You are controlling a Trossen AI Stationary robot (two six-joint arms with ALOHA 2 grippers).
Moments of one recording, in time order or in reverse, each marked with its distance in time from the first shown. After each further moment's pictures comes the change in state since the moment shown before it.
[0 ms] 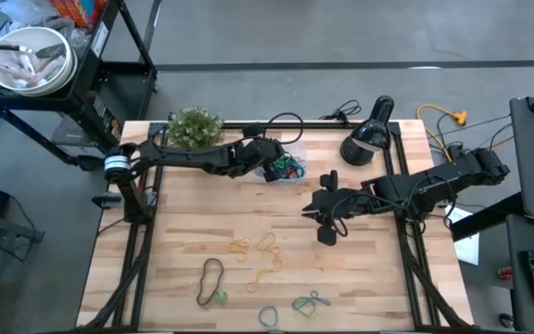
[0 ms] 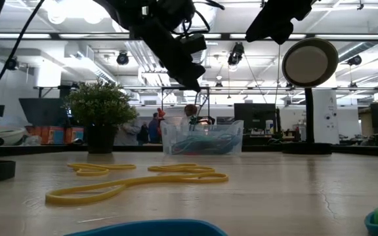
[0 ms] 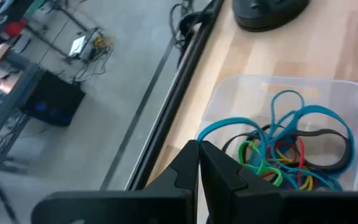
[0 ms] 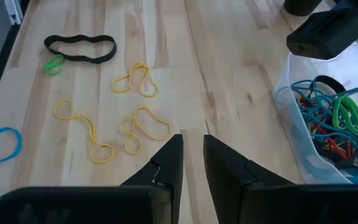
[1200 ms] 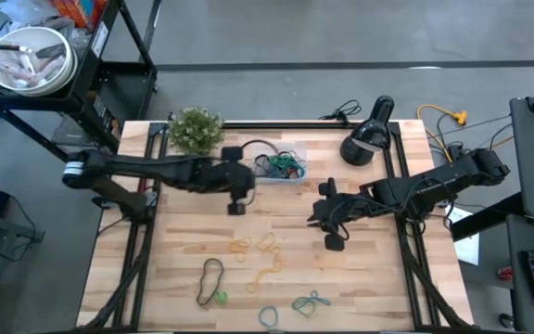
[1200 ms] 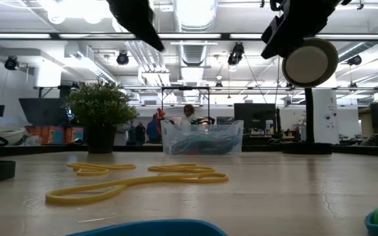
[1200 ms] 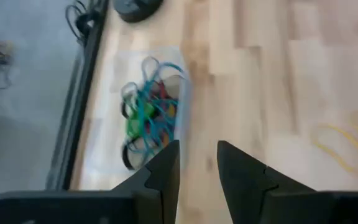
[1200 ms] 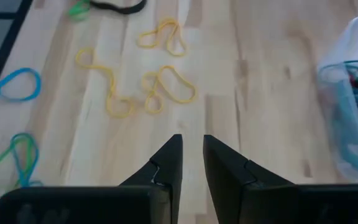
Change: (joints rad) left arm -0.244 -0.334 -0.008 -0.545 0.194 -0.135; right arm -0.002 0.000 -0.075 -0.004 -0.137 -0.091
